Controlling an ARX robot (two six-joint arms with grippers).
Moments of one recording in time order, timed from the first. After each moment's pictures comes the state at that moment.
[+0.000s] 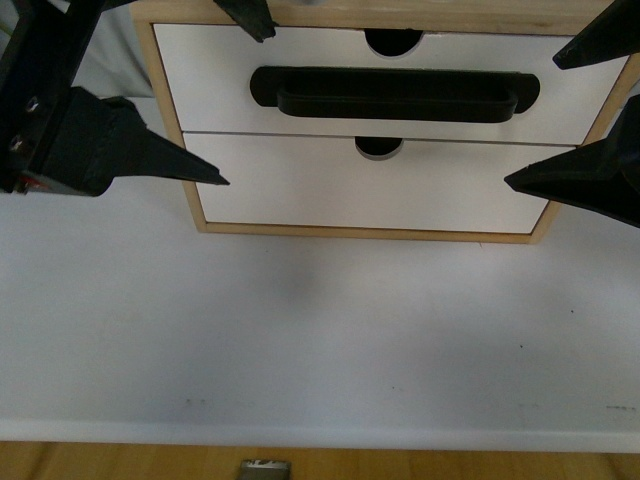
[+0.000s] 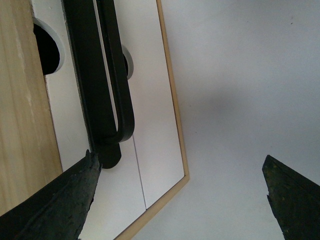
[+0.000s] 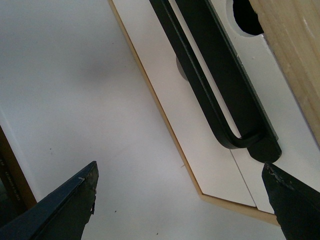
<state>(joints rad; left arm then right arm) -0.38 1.56 1.16 -0.51 0.27 1.49 0.28 1.41 0.89 -0.26 -0.33 -0.86</state>
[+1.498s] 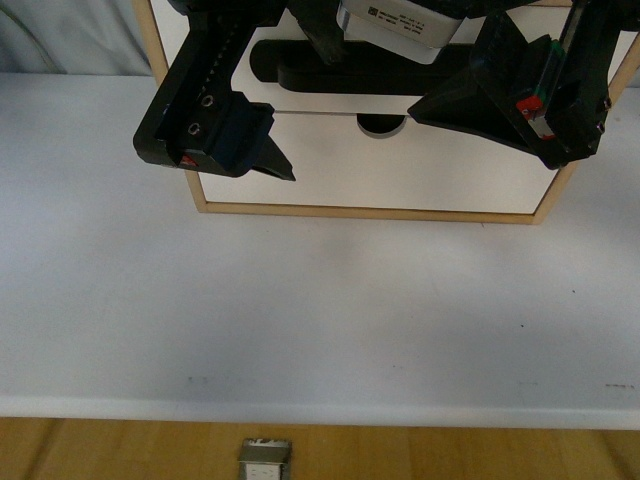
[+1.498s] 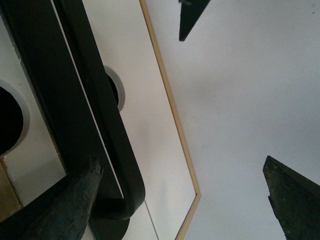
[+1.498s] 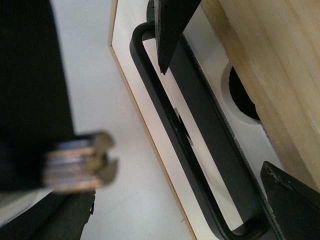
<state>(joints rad) -0.47 1.80 1.38 -0.59 0.14 1.47 0.35 1.59 1.03 -0.18 -0.38 -0.80</state>
